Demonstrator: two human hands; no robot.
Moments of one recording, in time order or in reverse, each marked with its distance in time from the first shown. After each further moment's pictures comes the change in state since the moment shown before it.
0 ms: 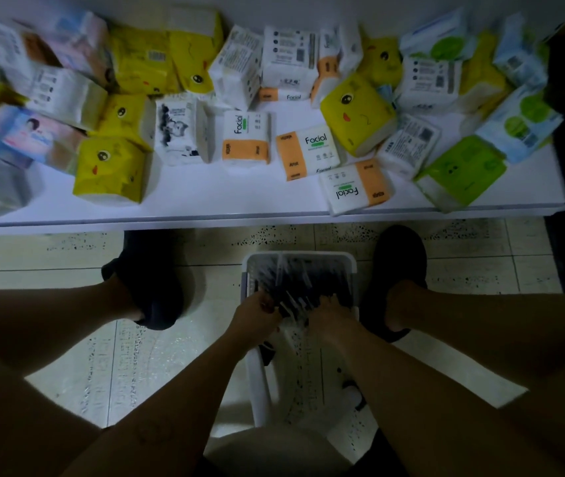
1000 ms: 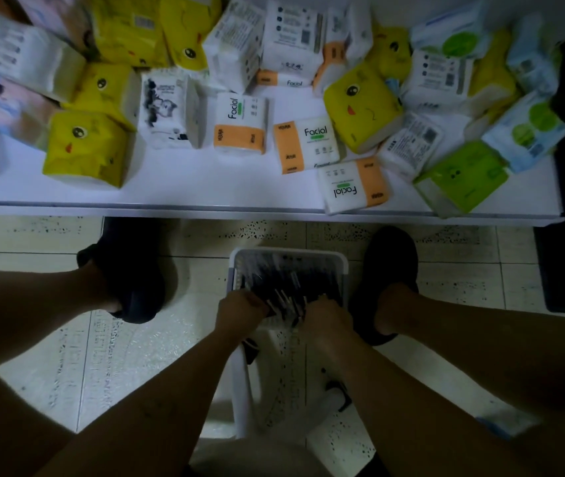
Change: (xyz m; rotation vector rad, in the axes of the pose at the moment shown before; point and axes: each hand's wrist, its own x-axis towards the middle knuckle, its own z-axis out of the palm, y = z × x) left_hand 0.040 -0.022 0.011 0.042 0.171 -0.097; right_hand -0.012 0.005 -0.007 0.149 0.181 0.065
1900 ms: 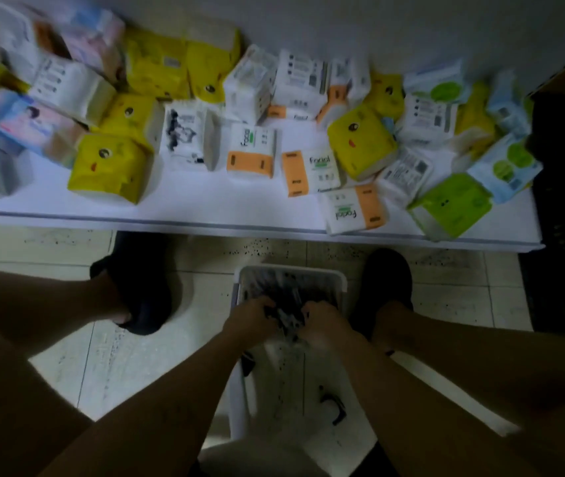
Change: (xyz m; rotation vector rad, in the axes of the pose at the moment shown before) left_hand -0.001 0.018 -0.010 0.358 -0.206 0.236; right_hand -0.010 -0.010 -0.030 0.172 -0.016 -0.099
